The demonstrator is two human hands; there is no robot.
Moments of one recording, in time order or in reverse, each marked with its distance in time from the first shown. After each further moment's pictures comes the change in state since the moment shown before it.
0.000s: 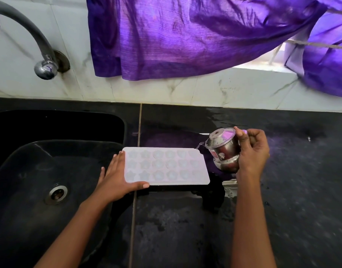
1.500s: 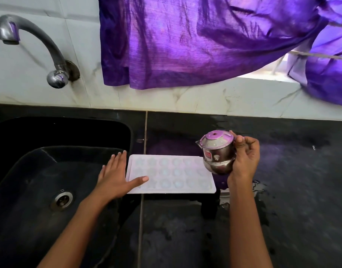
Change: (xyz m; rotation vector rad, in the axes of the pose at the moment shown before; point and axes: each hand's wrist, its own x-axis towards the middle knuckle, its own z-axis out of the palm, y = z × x) left_hand 0.006 0.006 -0.031 0.163 0.007 -0.045; right_hand -0.008 0.010 0.030 0.376 -0.027 0.113
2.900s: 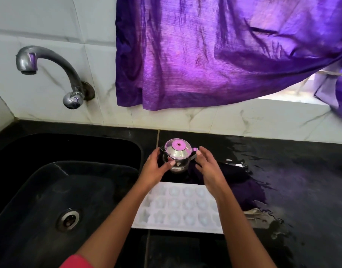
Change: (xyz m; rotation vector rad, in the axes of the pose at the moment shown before) left_hand 0.093 0.065 -0.003 -0.832 0.103 0.060; right_hand 0.031 0.076 0.075 -0.437 -0.494 0.518
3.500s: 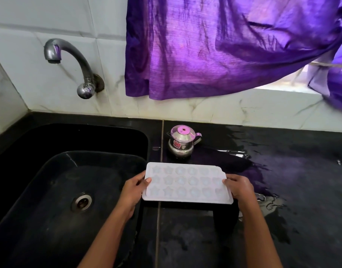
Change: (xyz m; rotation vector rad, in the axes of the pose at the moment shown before) left_hand -0.102 -0.058 -0.043 -0.321 0.050 -0.229; right_hand -0.079 0.036 -0.066 -0.597 0.340 0.178
